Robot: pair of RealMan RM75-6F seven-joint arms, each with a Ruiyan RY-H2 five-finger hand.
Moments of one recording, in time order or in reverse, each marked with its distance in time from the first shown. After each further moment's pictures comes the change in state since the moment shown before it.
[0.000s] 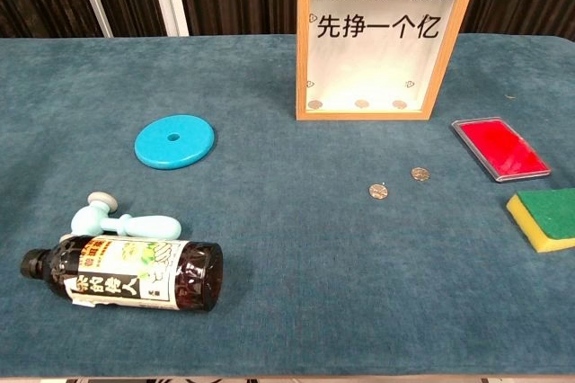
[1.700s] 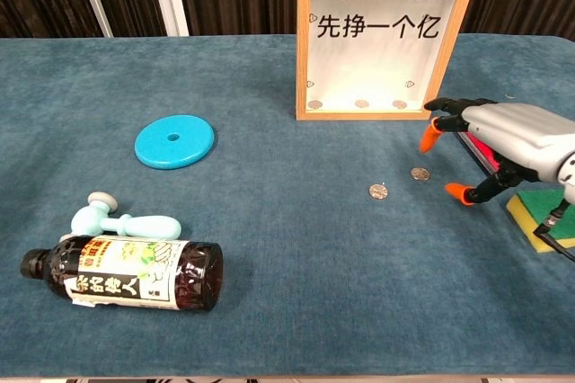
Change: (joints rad) left arm -0.006 0.017 0.018 0.040 0.074 -0.007 -0.099; right arm 0.410 -0.359 0.136 0.094 0.182 -0.457 -0.333
